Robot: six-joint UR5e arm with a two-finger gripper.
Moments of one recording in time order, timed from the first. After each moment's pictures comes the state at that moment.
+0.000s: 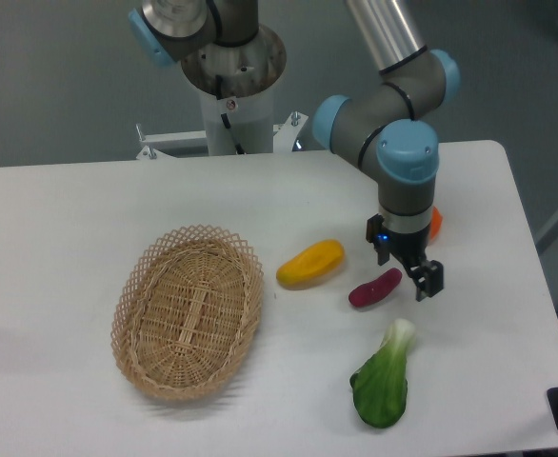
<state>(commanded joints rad) 2.67 -1.96 -1.71 -0.68 1.56 1.63</state>
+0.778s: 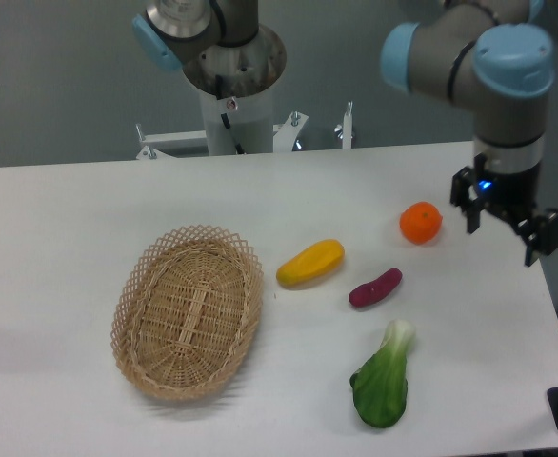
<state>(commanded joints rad) 2.81 -1.91 -1.40 -1.10 1.52 1.80</state>
